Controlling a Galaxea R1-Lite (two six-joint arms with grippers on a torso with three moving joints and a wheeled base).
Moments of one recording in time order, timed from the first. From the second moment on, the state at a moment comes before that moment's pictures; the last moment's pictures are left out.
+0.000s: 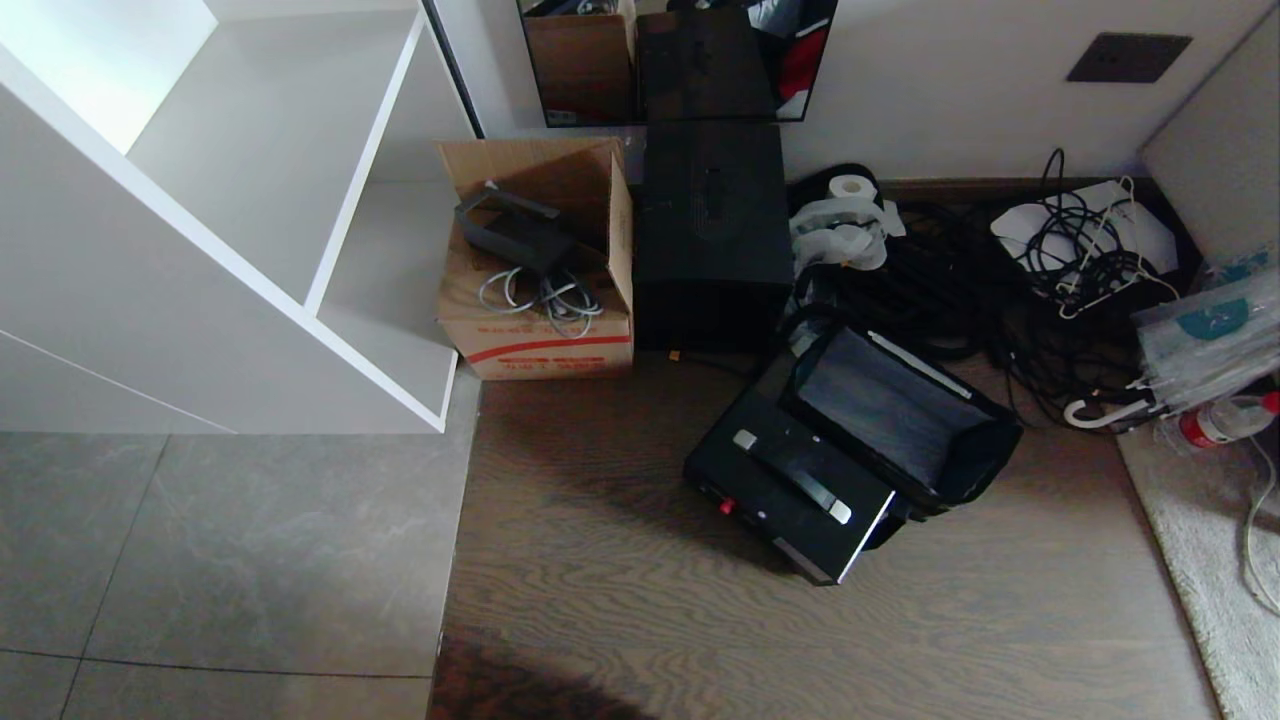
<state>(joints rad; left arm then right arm) 0.00 0.00 0.00 0.00 0.00 0.00 0.01 0.00 0.00 0.01 0.01 -0.05</state>
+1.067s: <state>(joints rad) 0.00 0.00 0.00 0.00 0.00 0.00 0.01 0.00 0.00 0.00 0.02 -0.05</state>
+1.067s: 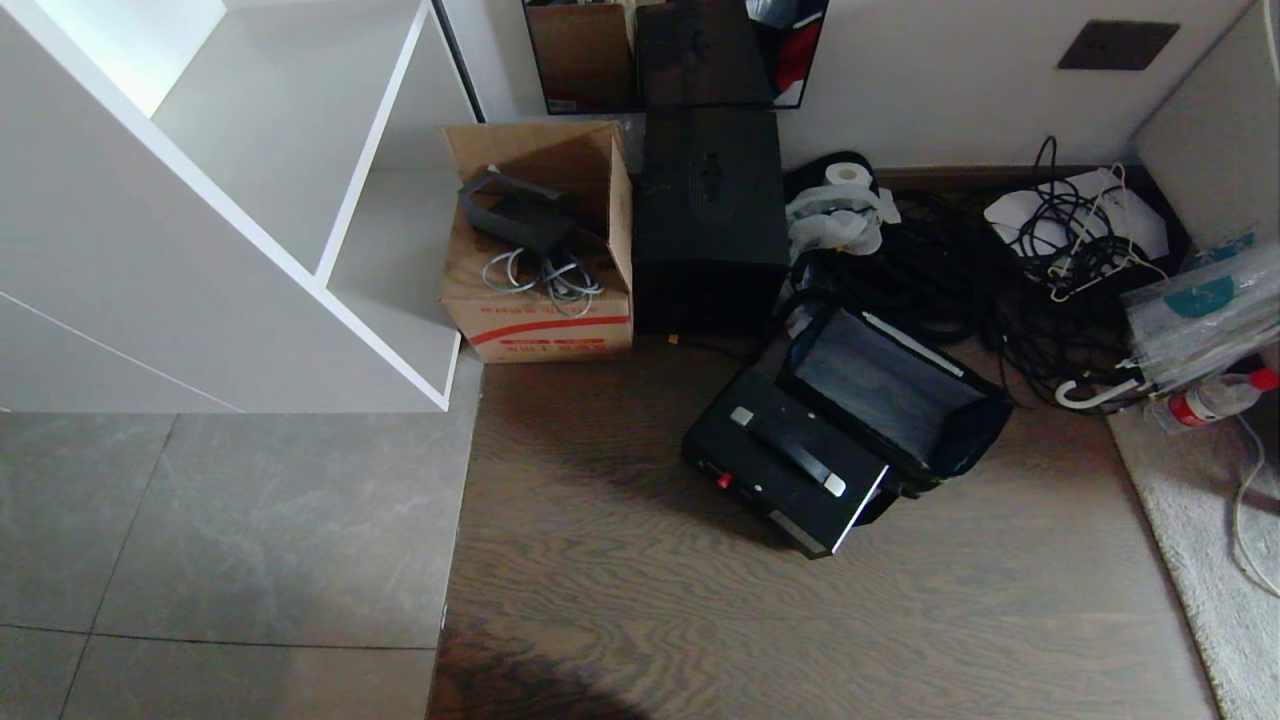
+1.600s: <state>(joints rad) 0.00 0.00 0.00 0.00 0.00 0.00 0.01 0.00 0.00 0.00 0.01 -0.05</state>
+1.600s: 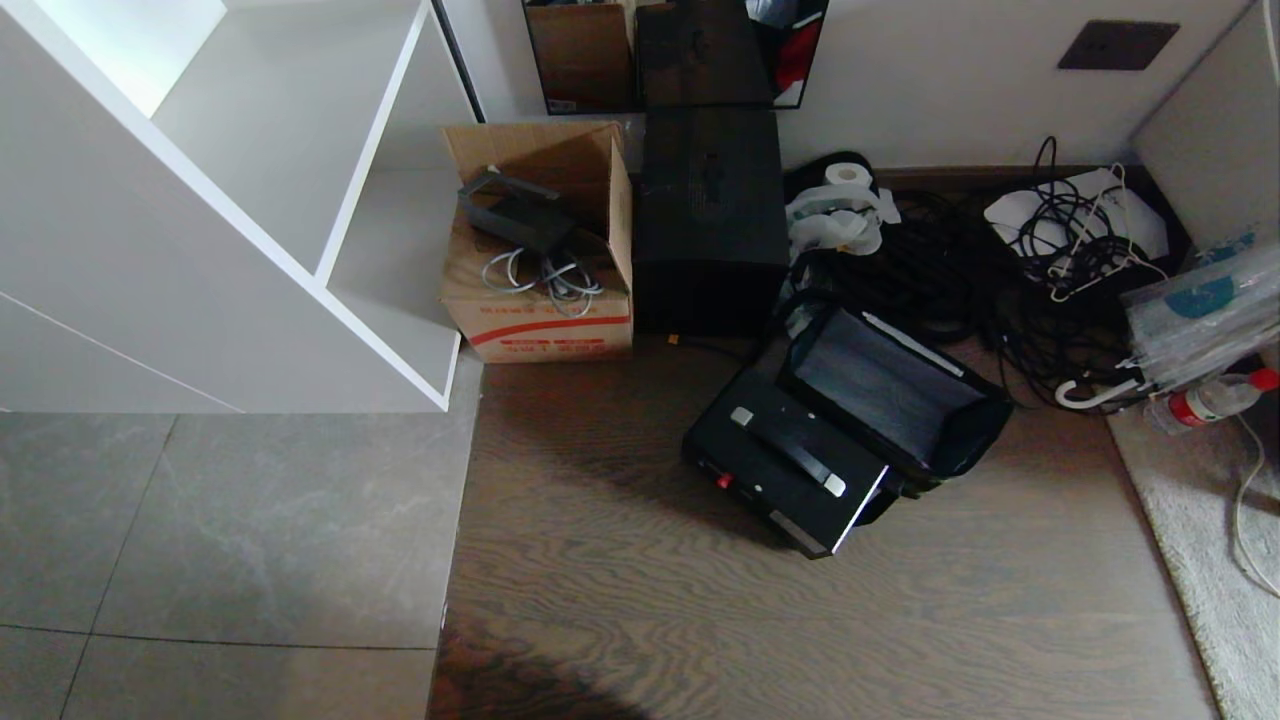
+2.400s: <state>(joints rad) 0.00 0.00 0.00 0.00 0.00 0.00 0.01 0.00 0.00 0.00 0.02 -0.05</state>
